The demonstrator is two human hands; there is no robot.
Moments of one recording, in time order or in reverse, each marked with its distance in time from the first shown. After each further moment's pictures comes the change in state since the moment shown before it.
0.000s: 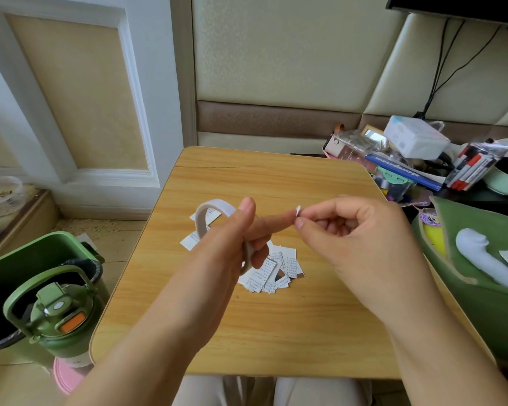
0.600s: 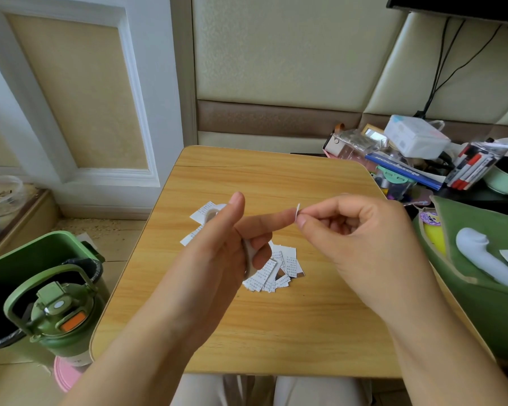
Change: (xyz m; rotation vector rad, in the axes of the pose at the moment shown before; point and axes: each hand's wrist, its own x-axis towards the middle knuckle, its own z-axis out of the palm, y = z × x) left_hand -0.002 -0.004 -0.005 -0.181 -0.059 -0.044; right_hand 0.000 -0.002 -0.001 0.008 -0.001 -0.044
